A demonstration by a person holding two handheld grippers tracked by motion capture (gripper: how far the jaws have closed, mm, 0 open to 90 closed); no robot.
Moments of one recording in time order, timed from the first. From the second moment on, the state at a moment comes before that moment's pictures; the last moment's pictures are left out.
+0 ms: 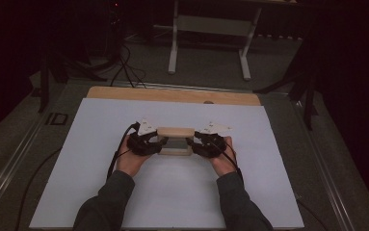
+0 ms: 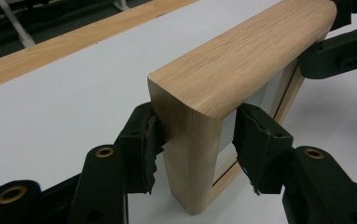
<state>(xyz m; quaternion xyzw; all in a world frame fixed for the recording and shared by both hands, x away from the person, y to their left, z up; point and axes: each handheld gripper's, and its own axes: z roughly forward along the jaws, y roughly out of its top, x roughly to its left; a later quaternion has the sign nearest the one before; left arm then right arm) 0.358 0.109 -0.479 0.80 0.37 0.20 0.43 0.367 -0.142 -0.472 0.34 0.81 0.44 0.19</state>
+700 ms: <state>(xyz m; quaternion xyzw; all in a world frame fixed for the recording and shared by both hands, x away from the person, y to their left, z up) 0.371 0.111 -0.483 0.78 0.39 0.18 0.45 0.374 -0.143 -0.477 0.36 0.80 0.44 0.18</state>
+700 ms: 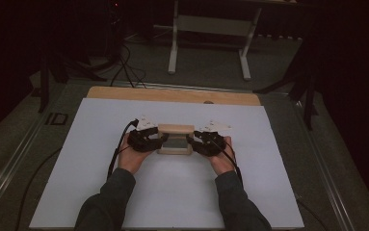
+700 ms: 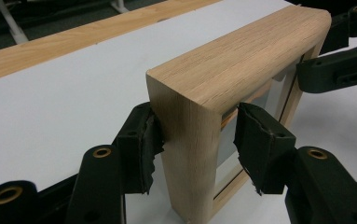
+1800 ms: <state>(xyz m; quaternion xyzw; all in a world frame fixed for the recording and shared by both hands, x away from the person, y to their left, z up) 0.375 0.114 -0.487 0.78 0.41 0.16 0.44 0.377 -0.141 -0.483 0.37 0.81 0.43 0.16</state>
